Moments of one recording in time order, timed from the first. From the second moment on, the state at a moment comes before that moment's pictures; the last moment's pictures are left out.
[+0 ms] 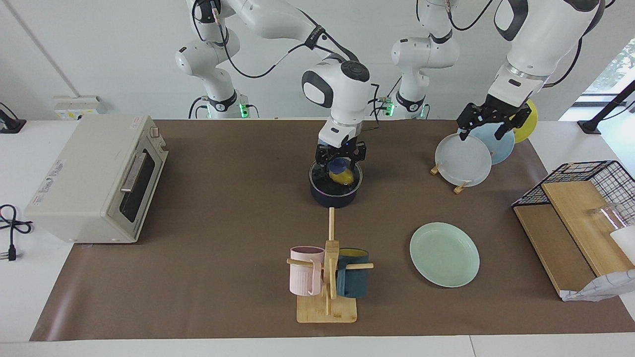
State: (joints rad) left arm -0.12 -0.07 0.00 -1.69 -0.02 1.64 -0.06; right arm 0.78 0.36 -0.01 -1.66 -0.11 2.05 0.70
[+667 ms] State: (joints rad) left arm -0.12 -0.08 0.00 -1.70 -0.02 1.64 -0.06; right arm 0.77 0.36 -0.01 -1.66 -0.11 2.06 0.68
